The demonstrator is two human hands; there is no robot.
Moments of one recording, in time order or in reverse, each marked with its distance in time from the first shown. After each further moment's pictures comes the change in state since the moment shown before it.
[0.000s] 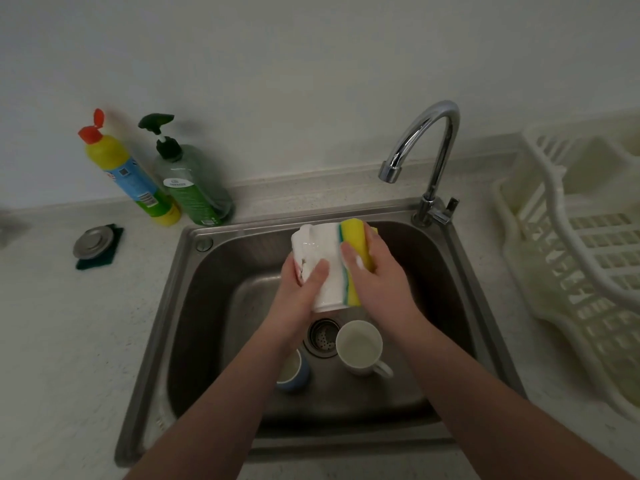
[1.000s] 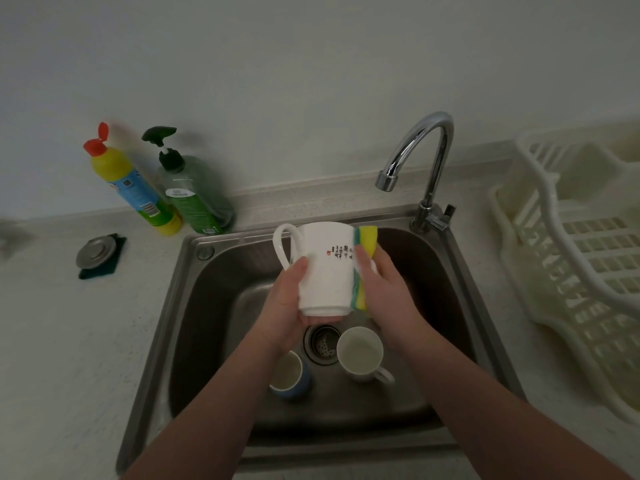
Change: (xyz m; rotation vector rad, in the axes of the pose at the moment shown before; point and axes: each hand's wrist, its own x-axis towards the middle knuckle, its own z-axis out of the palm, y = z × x) left_hand 0.000 0.012 -0.005 -0.134 -0.076 -0.104; right_hand -0.006 -0.003 -0.005 0.367 -0.069 0.193
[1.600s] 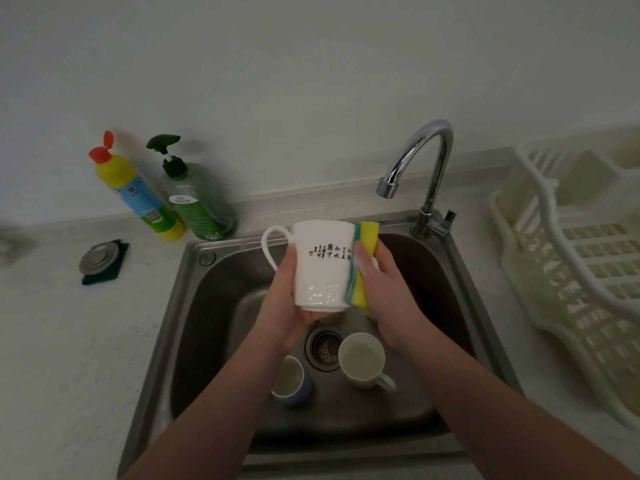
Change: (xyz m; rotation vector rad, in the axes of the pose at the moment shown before) left_hand 0.004 0.011 0.005 -0.106 0.015 0.027; right_hand 0.007 -0.008 0.003 0.122 -0.017 0.023
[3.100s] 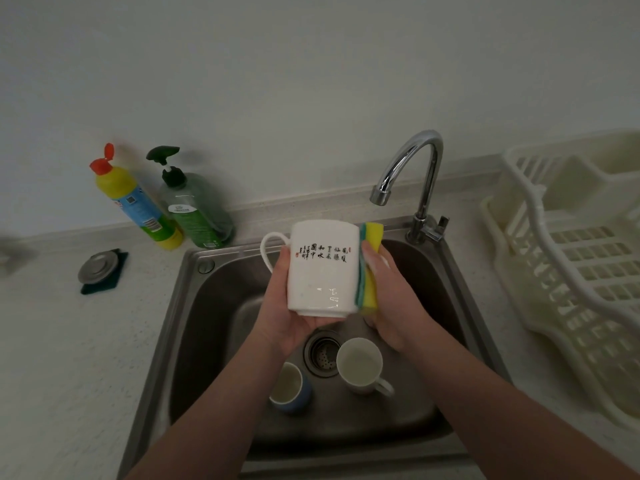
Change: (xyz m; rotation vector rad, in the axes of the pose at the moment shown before) left_hand -0.001 0.001 0.003 -0.058 -0.115 -0.033; right_hand -0.003 -0.012 -0.006 0.232 -0.114 0.110
